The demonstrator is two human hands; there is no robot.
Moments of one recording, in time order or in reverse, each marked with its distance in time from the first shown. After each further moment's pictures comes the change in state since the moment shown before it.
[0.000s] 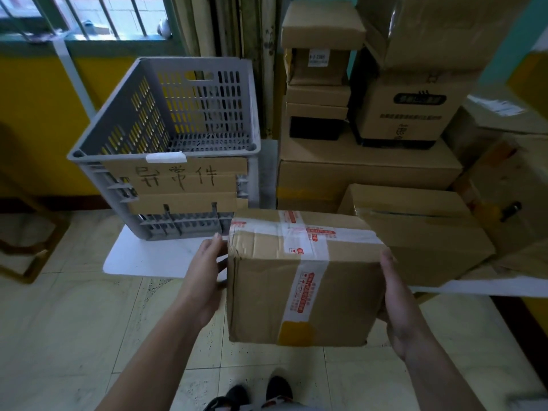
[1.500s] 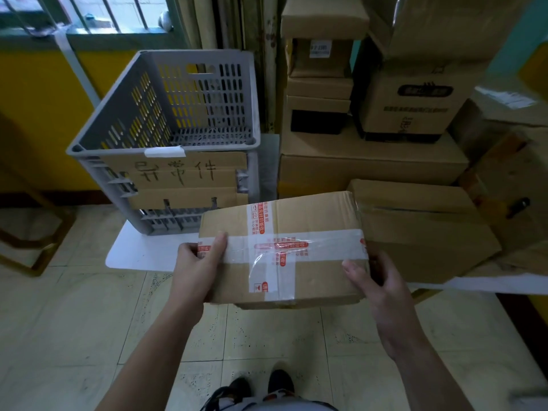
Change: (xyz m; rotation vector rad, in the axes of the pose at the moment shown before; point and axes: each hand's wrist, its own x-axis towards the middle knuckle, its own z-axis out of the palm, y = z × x) left_hand 0.000 -0.003 -0.007 0.164 0.246 -0.005; right_hand -0.011 -0.001 0.008 -0.022 -0.139 -0.256
